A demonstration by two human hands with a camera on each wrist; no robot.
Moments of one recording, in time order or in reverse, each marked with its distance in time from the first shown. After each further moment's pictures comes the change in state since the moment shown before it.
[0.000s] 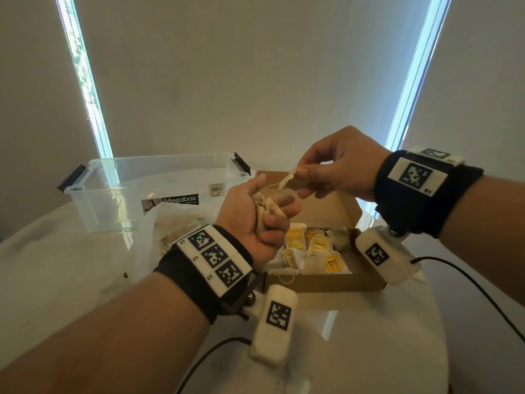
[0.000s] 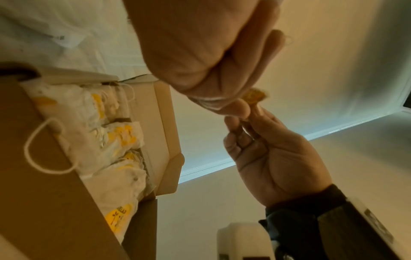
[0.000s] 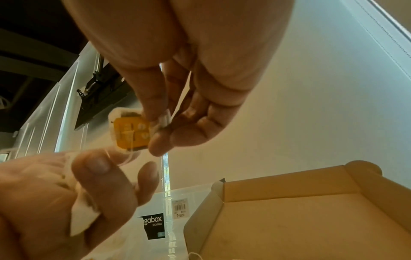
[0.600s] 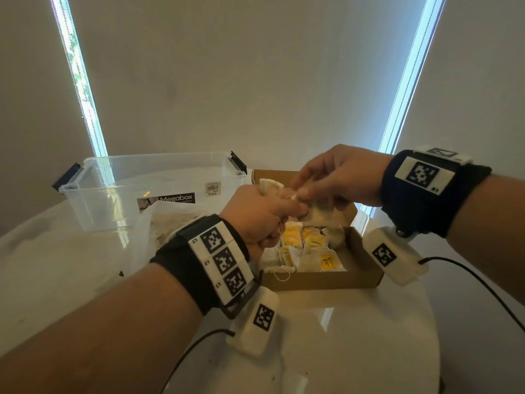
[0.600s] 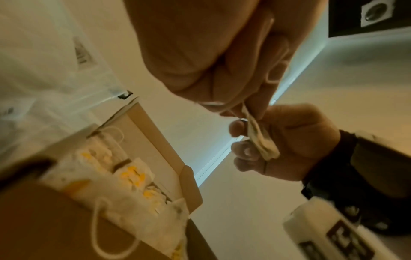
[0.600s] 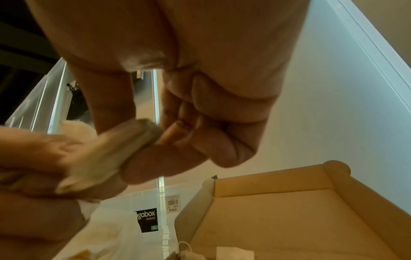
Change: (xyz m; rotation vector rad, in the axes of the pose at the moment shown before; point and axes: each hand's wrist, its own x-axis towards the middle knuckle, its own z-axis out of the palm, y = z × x) left_hand -0.002 -0.007 0.013 0.687 0.120 0.323; right_hand -0.008 0.002 -0.011 -0.088 -0.231 0.215
